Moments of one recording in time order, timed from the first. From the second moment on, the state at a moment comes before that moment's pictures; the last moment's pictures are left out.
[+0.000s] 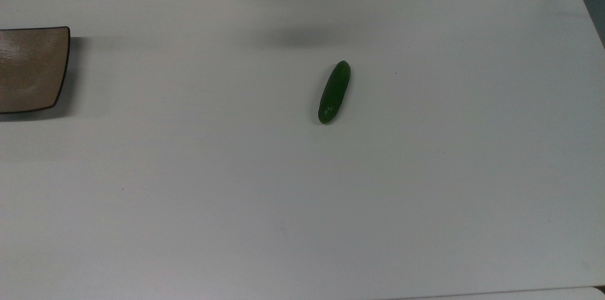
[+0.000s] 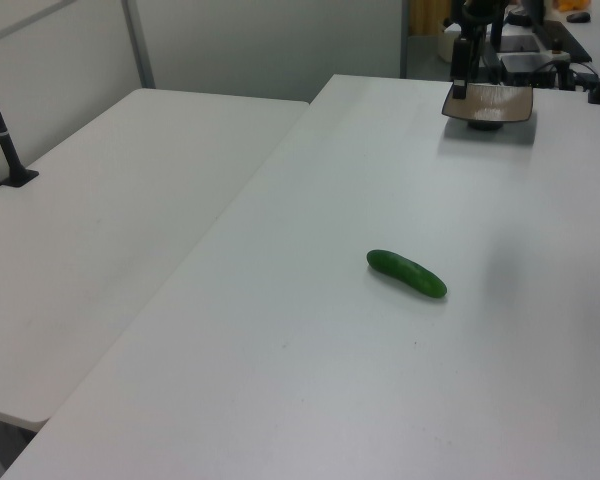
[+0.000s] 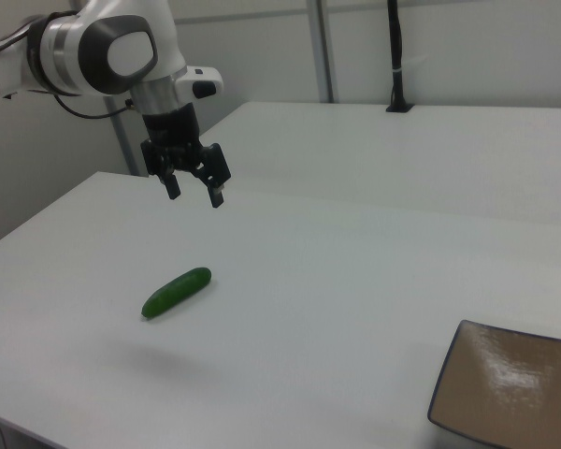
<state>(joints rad) 0.05 -0.03 0.02 -1.71 -0.02 1.70 0.01</state>
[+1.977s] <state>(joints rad) 0.10 0.43 0.26 -1.69 -0.02 1.99 0.41</state>
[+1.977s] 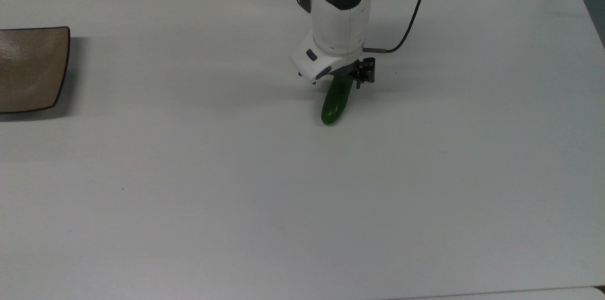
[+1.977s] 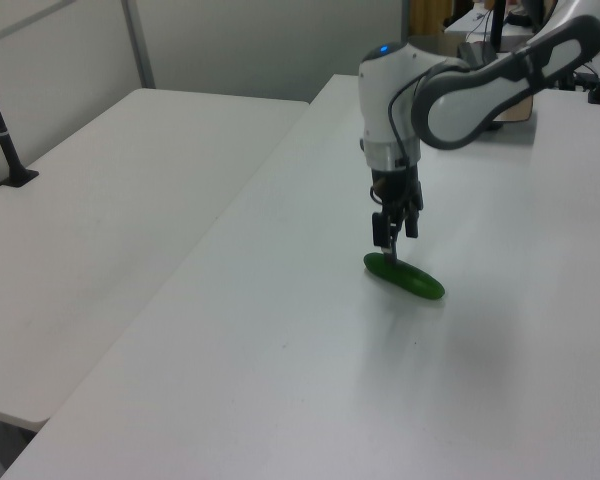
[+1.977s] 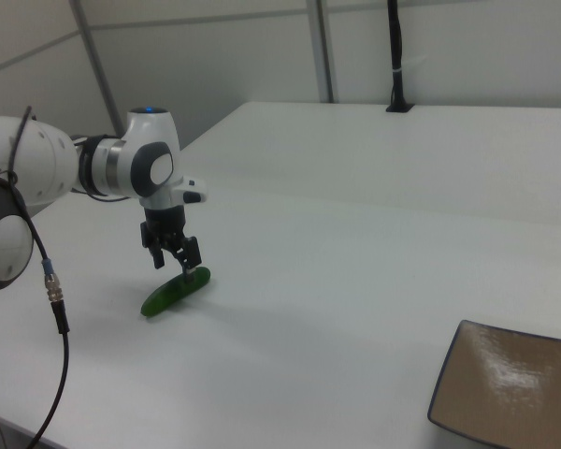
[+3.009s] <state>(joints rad) 0.09 0.51 0.32 -1.67 -0.22 2.05 0.60</state>
